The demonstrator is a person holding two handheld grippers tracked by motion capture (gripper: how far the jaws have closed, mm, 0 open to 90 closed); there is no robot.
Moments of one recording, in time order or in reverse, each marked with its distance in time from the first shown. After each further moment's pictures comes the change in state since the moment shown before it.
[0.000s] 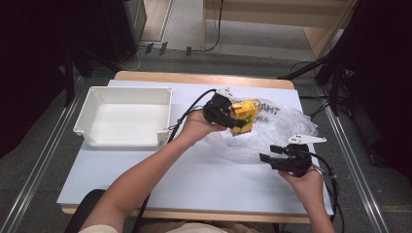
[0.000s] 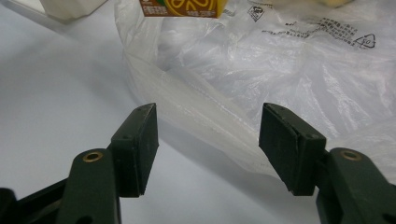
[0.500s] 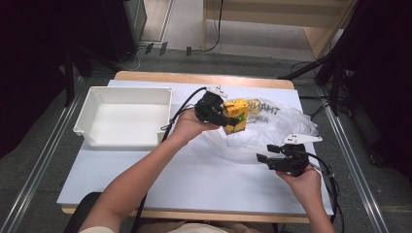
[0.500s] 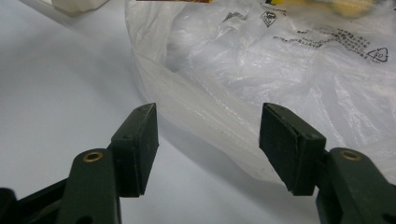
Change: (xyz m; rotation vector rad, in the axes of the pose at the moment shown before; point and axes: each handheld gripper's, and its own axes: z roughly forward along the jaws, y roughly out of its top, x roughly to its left) left arm 0.005 -0.007 -0.023 -0.020 0.003 -0.029; right arm 0.009 0.005 0.004 0.012 0.004 -0.053
